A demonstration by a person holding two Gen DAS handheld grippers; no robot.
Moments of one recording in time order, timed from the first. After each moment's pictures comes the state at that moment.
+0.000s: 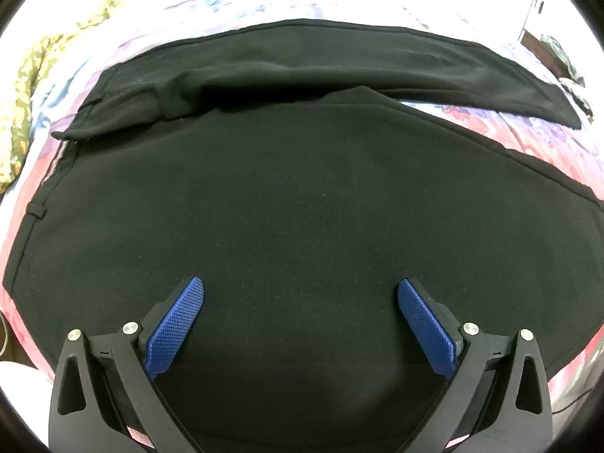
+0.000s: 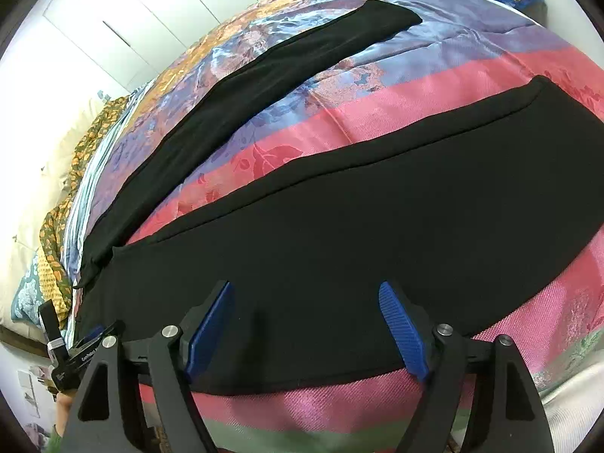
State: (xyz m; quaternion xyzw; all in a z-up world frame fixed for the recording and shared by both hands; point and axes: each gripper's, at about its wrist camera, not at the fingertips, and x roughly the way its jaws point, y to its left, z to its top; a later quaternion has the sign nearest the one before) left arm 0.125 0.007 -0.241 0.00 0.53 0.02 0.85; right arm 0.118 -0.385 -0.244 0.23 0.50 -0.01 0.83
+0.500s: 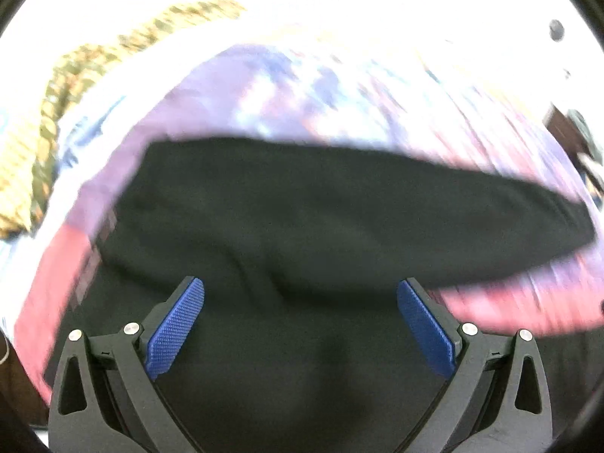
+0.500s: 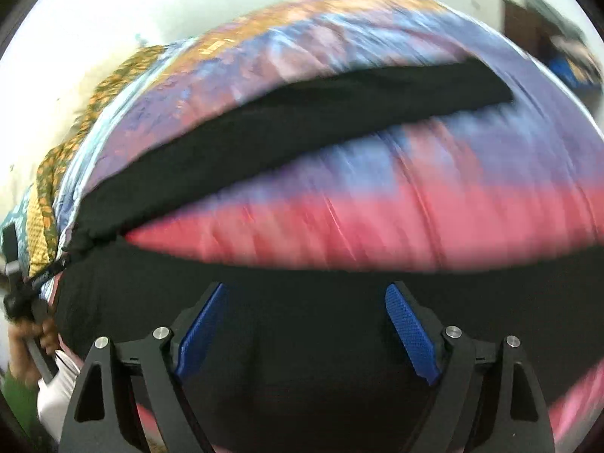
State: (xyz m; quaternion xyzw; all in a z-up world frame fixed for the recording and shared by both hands) left arm 0.236 0.097 -0.170 -0.06 0.44 0.09 0.89; right arm 0.247 -0.332 -0.196 0.10 0.50 0.08 0.86
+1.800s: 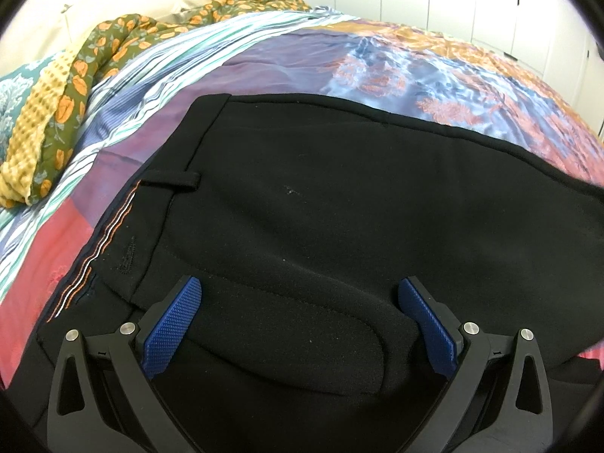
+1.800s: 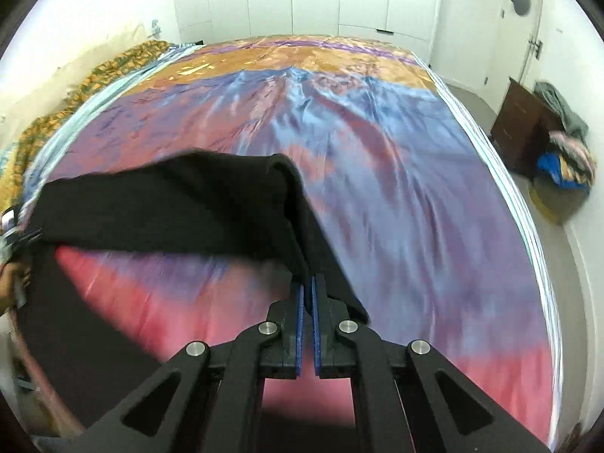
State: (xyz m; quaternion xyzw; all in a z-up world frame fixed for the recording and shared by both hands) left arm 0.259 0.165 -0.259 -0.05 0.43 0.19 0.88; right arm 0.224 -0.518 -0.153 -0.01 0.47 0.04 0.88
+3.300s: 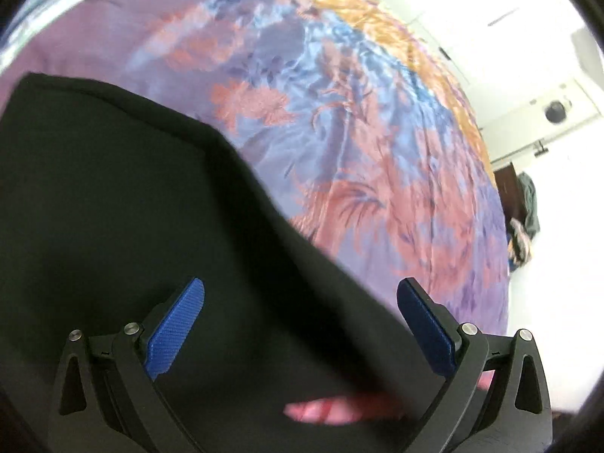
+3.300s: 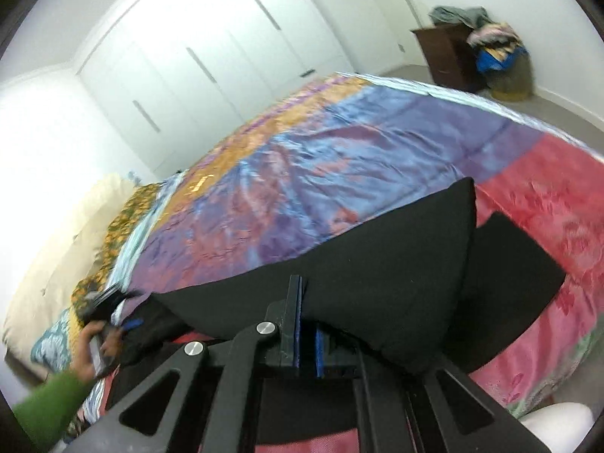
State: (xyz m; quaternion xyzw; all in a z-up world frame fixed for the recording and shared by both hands) left arm 0.353 0.092 -0.203 -0.30 0.54 -0.03 0.79; right arm 0.081 -0.434 -0.127 0.26 0.32 -0.01 0.91
